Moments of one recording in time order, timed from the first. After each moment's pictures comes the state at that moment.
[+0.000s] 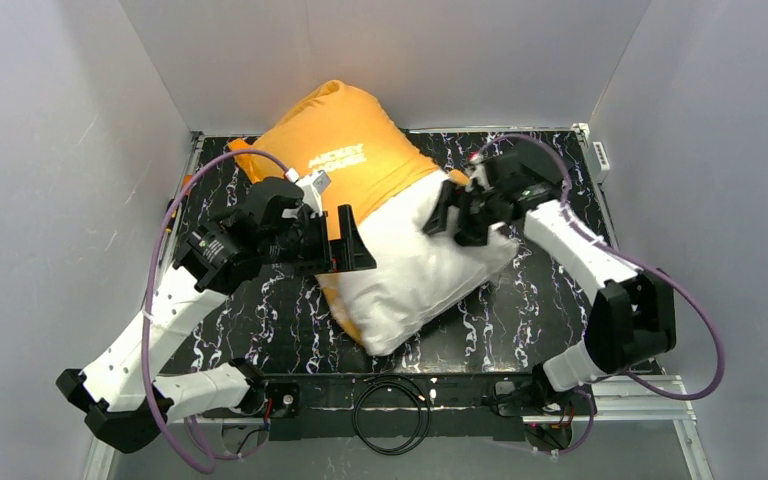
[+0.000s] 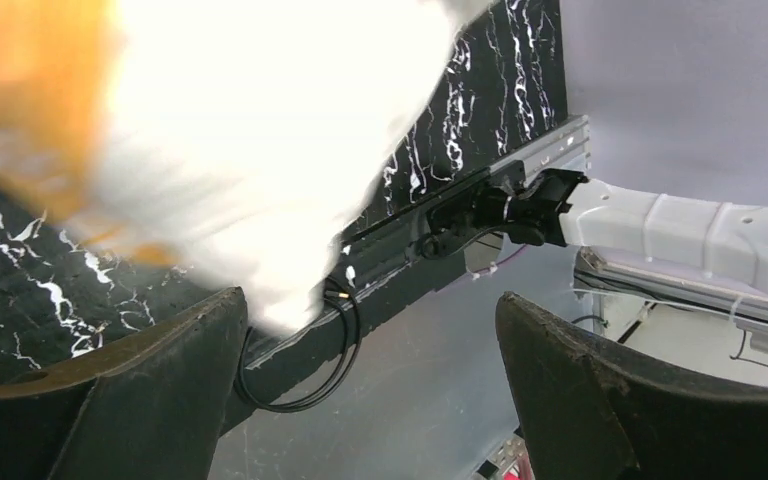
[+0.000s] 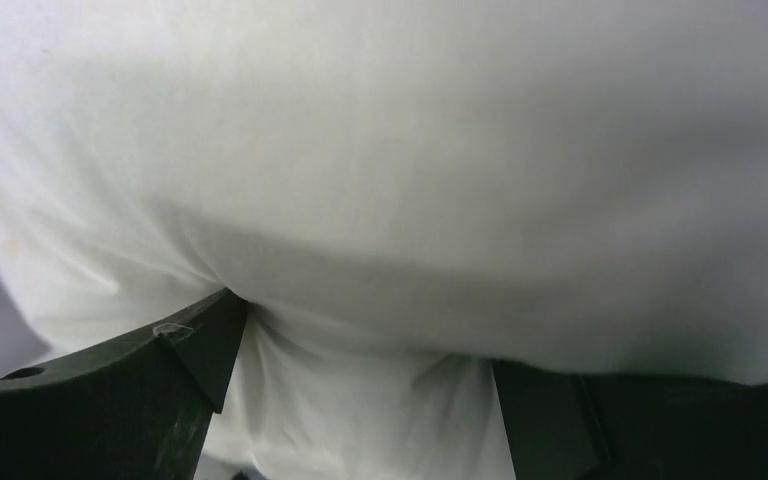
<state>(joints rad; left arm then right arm) -0.71 1.07 1.38 -1.02 0.22 -0.71 0.33 1.51 1.23 -0.66 -0.46 0.52</state>
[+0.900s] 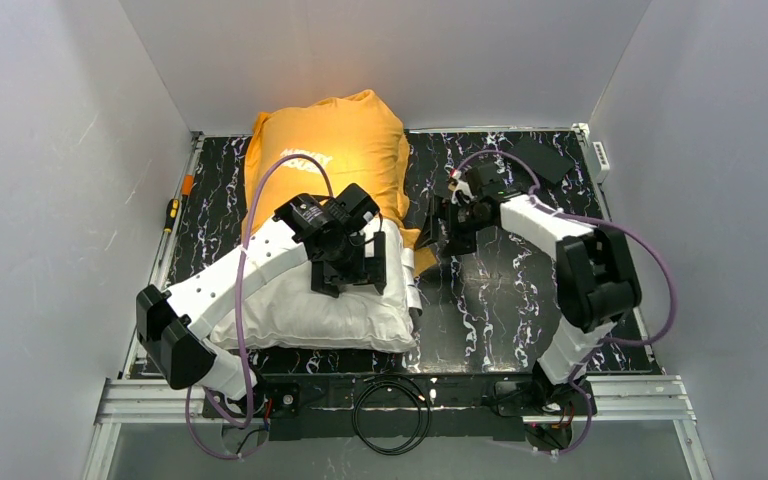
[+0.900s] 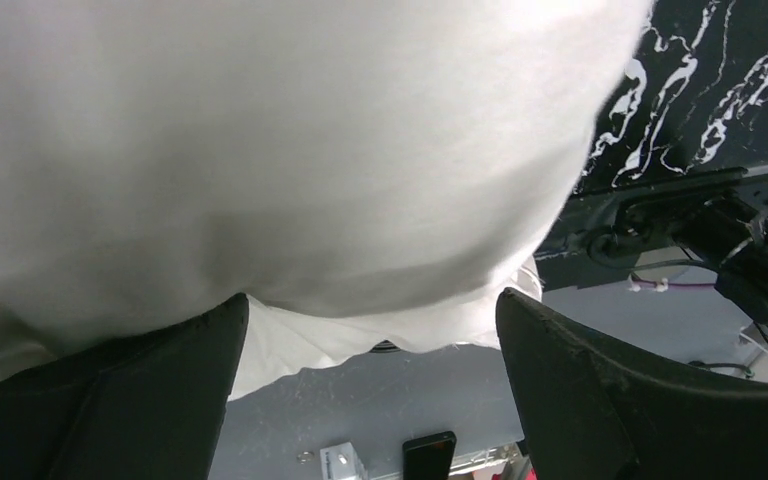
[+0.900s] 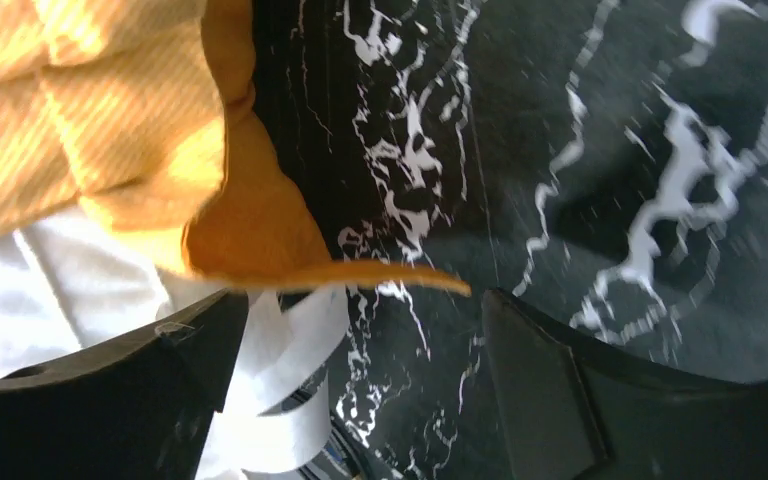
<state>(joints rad) -0.82 1.47 1.47 -1.28 0.03 -0.79 0.37 1.69 1.18 -0.53 -0.55 0.46</state>
